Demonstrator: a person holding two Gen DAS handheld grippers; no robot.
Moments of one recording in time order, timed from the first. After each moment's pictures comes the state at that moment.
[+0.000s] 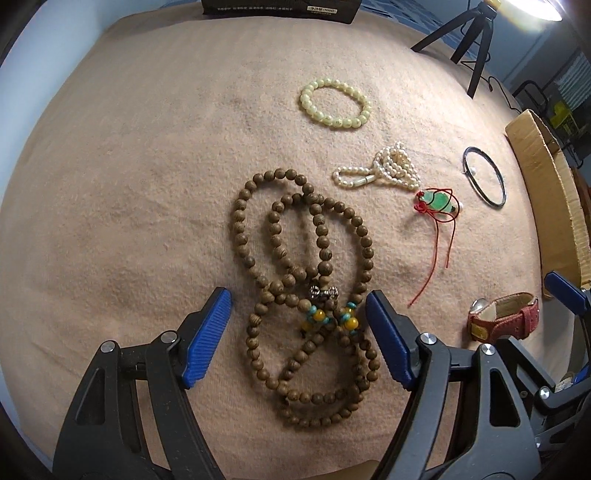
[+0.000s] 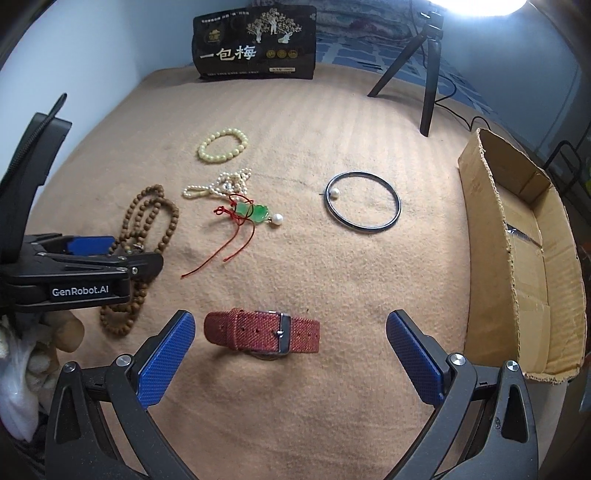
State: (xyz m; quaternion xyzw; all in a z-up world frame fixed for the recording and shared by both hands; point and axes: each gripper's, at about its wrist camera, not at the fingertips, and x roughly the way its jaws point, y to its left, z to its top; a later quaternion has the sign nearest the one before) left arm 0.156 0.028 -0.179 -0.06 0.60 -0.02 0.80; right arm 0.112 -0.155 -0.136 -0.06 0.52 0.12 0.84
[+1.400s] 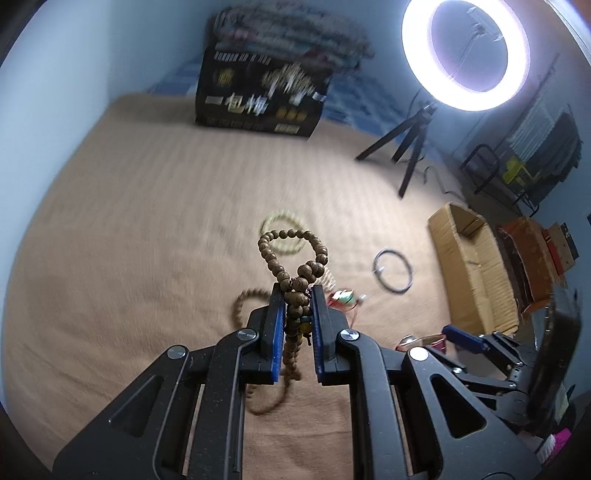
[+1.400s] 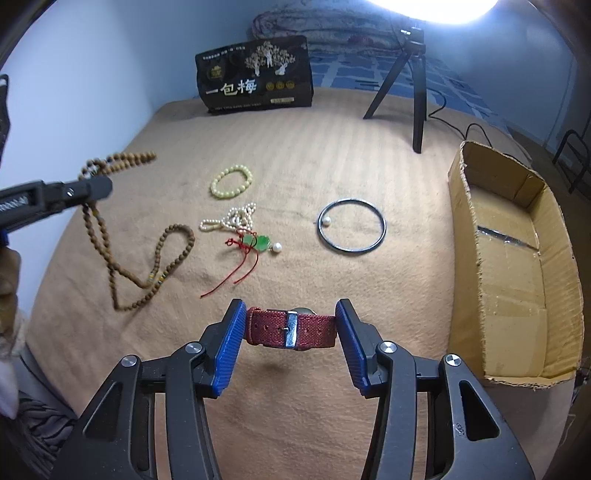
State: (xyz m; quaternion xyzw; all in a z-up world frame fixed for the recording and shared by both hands) left arm 0.135 0.044 -0.057 -0.12 0.46 -0.07 0.88; right arm 0.108 -0.182 -0.102 -0.01 0.49 0.16 0.86
